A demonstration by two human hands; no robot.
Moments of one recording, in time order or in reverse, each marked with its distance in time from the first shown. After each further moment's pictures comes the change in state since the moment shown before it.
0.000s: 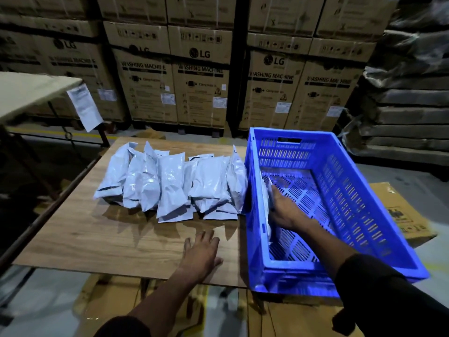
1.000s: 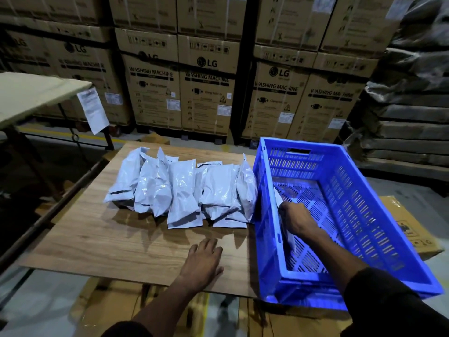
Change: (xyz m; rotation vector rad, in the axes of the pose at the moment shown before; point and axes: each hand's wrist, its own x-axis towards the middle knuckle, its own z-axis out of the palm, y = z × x) left_hand -0.010 -0.029 0.006 0.060 0.127 0.114; right_hand -0.010 -0.025 -0.014 -0.171 0.128 0.175
